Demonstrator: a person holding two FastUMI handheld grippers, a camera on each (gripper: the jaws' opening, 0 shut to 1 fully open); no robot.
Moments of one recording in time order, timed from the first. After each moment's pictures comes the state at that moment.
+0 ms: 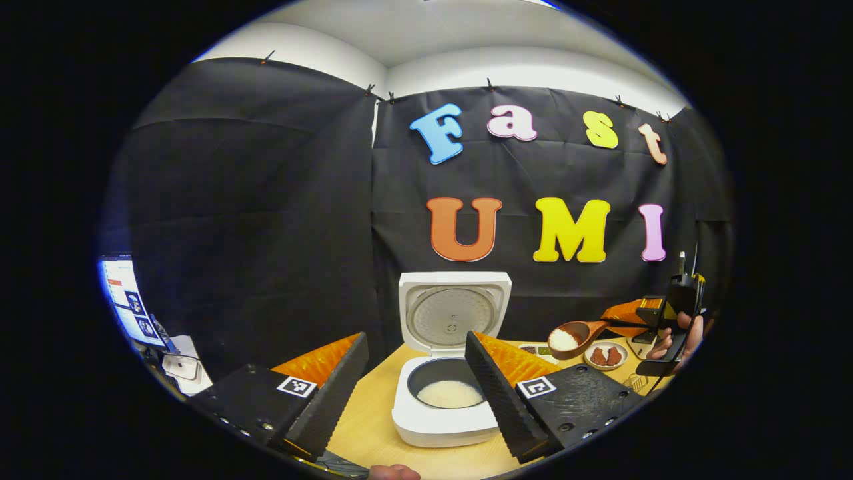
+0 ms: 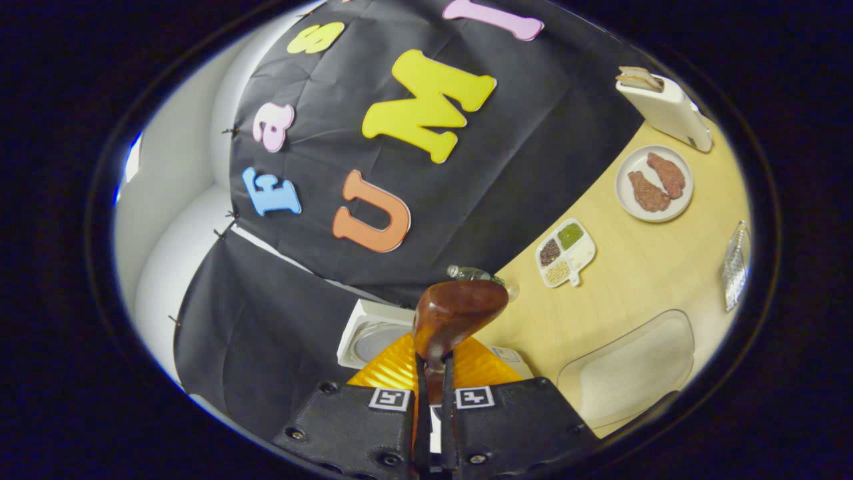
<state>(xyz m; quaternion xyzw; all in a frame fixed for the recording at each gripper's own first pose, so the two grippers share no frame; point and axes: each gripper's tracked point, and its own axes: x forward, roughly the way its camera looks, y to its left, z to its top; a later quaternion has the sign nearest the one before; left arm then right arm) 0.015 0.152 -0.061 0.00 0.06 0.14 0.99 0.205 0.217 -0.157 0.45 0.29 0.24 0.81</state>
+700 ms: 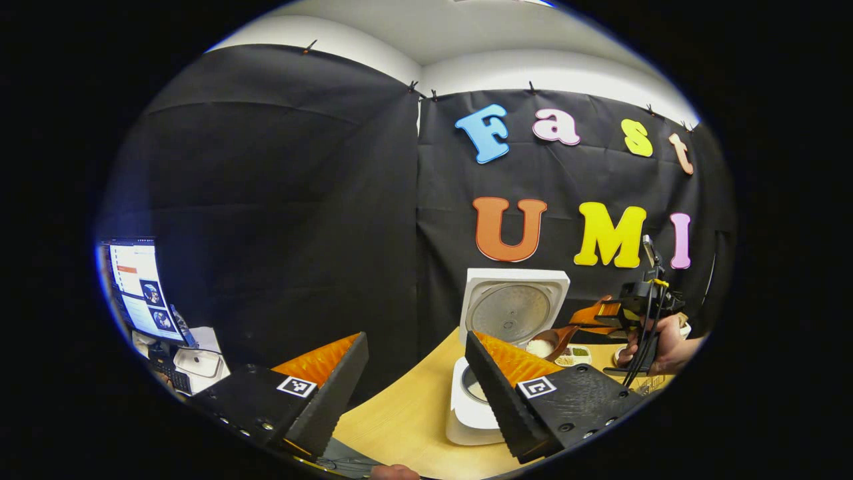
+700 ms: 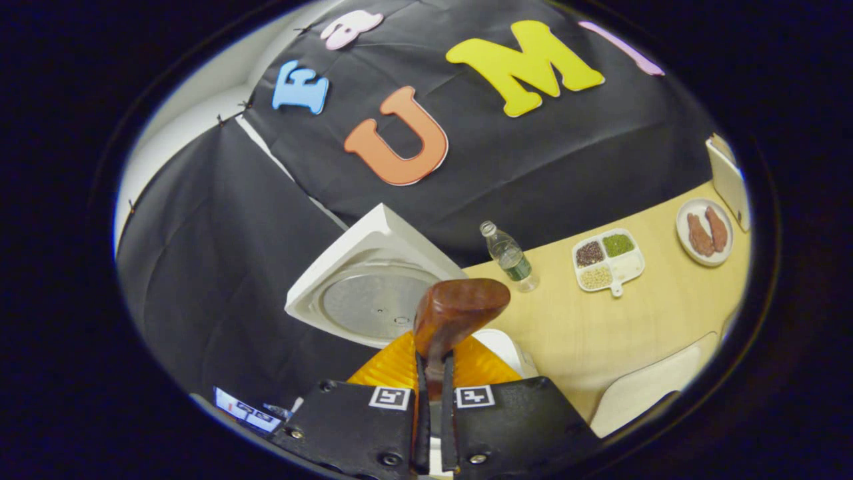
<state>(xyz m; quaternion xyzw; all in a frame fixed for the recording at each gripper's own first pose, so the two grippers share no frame) -0.010 0.237 -0.081 -0.02 0.07 0.19 0.98 0.212 0.367 -0.199 0.23 0.32 0.27 0.88</state>
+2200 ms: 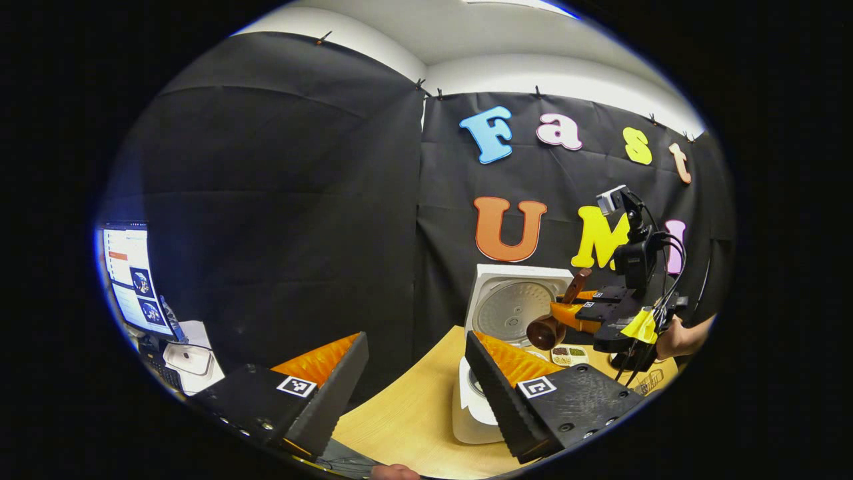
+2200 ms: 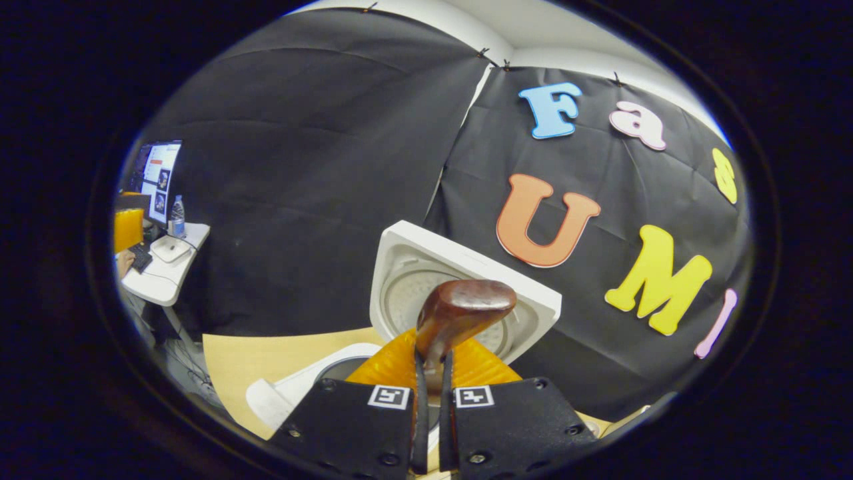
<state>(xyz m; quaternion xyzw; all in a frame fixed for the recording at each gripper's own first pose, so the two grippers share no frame) -0.016 0.258 -0.091 -0.03 0.05 0.17 0.98 0.148 0.439 -0.154 -0.23 0.08 0.37 0.90</state>
